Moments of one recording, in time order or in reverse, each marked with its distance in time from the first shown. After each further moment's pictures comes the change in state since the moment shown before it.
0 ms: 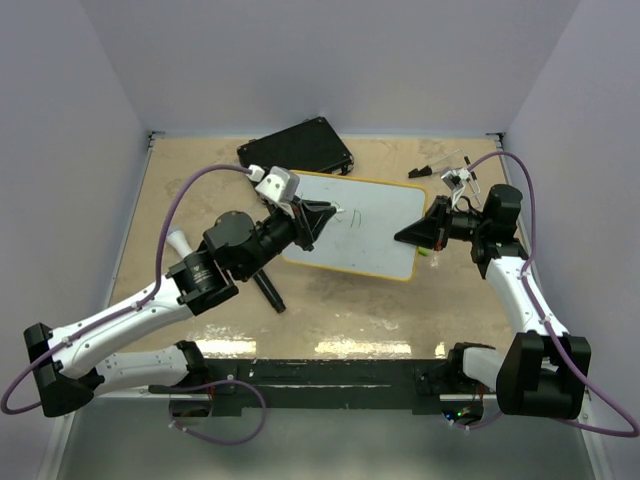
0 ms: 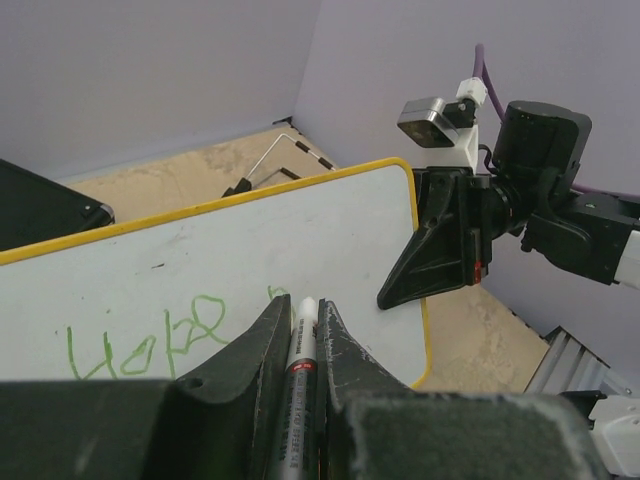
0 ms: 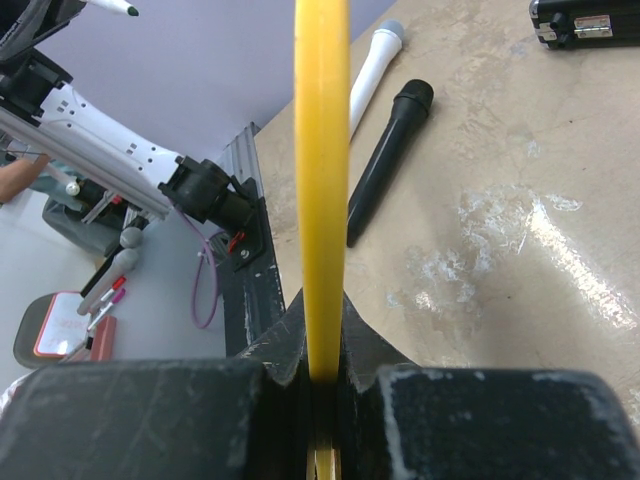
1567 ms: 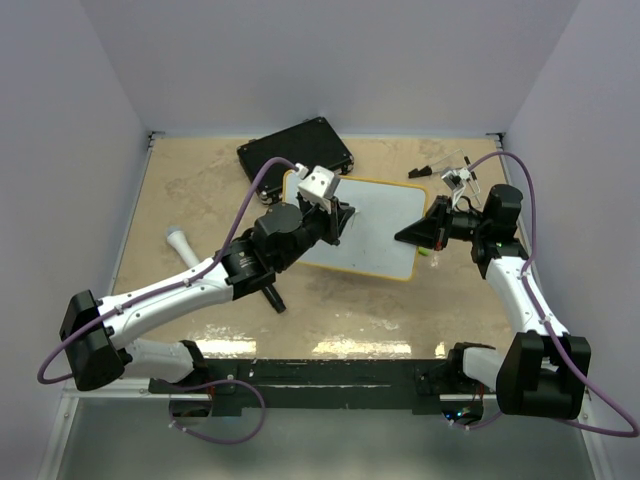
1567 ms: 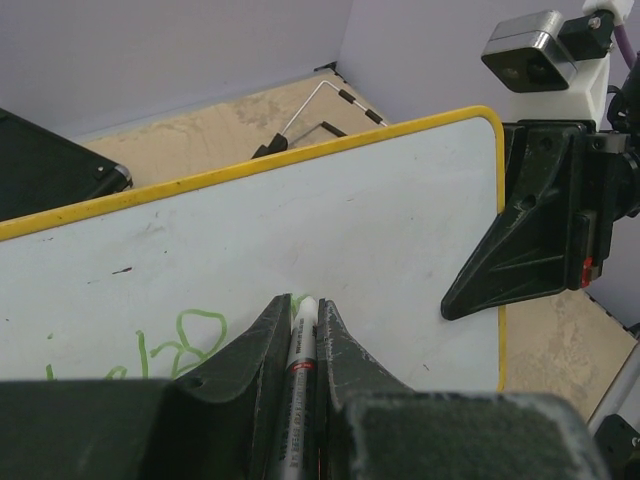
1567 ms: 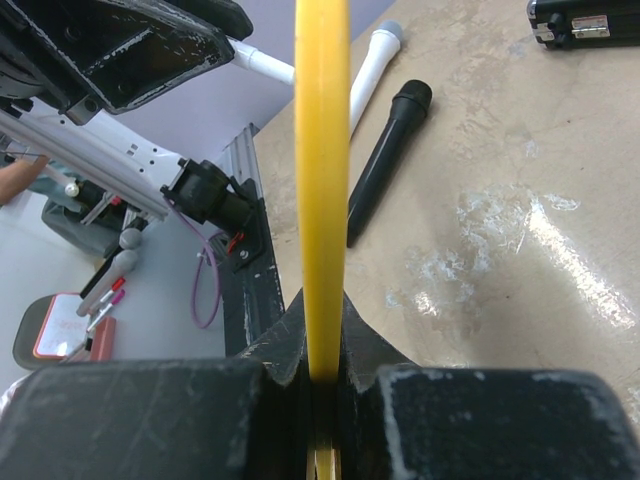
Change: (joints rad) left arm 0.000 0.219 0.013 0.085 -0.072 0.034; right arm 0.000 0.000 0.000 0.000 0.000 0.001
